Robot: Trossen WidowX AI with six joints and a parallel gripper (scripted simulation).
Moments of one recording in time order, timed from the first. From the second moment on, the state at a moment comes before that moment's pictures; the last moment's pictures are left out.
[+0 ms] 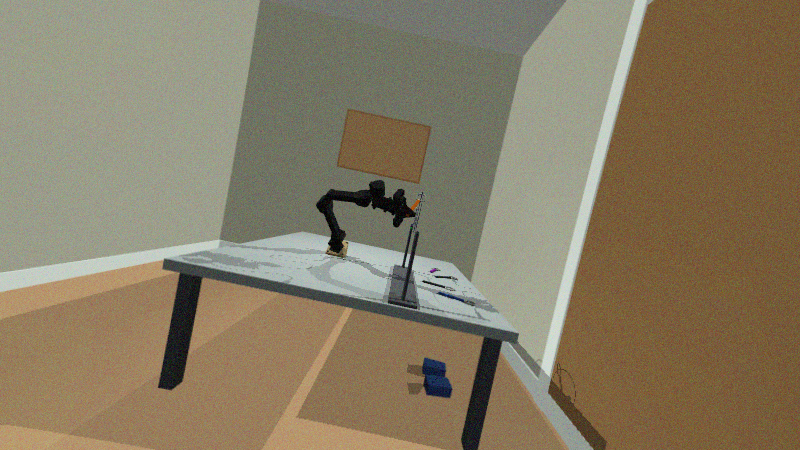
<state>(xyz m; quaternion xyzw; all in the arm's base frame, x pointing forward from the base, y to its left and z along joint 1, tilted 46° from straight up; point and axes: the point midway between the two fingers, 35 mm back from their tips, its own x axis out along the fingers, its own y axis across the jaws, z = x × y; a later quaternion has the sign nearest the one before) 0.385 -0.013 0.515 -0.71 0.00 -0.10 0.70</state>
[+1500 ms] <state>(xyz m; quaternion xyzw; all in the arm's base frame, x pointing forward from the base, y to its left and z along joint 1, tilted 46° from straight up) 0.376 -0.005 0.530 -0.86 -0.04 -0.16 0.47</state>
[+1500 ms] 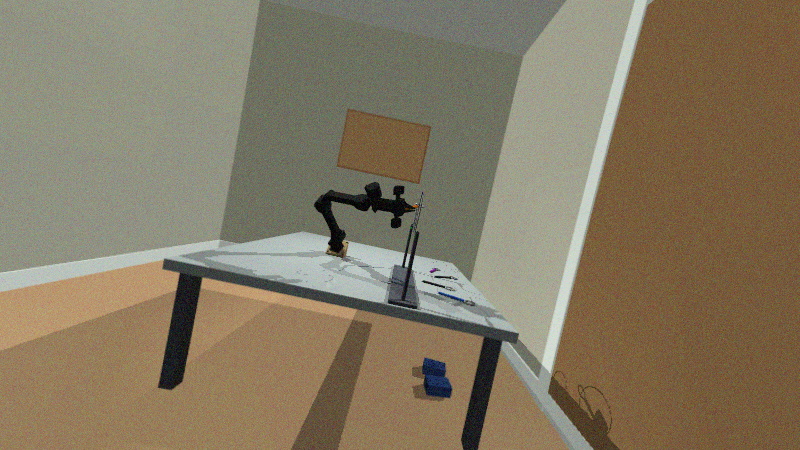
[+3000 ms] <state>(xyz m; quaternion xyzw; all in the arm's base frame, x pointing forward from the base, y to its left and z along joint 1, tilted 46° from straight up) 0.372 0.005 0.541 -0.95 -0.11 -0.20 0.22</state>
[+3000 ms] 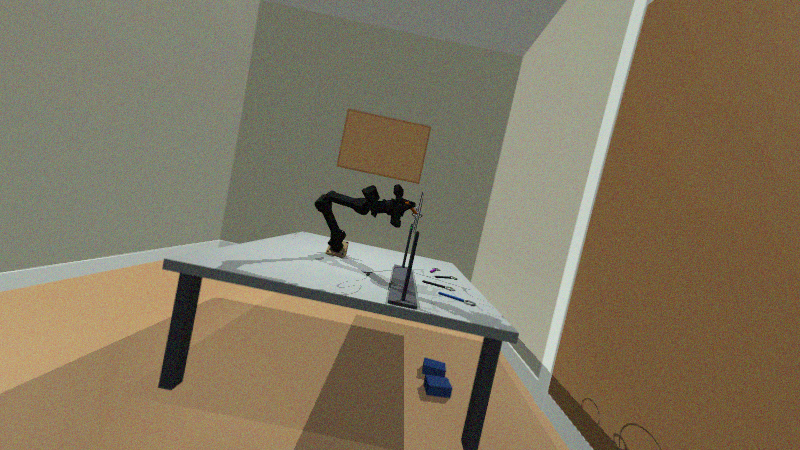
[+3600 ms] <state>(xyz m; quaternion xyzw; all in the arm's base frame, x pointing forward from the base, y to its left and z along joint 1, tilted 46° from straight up) 0.372 0.001 0.541 -0.96 -0.12 -0.21 0.16</state>
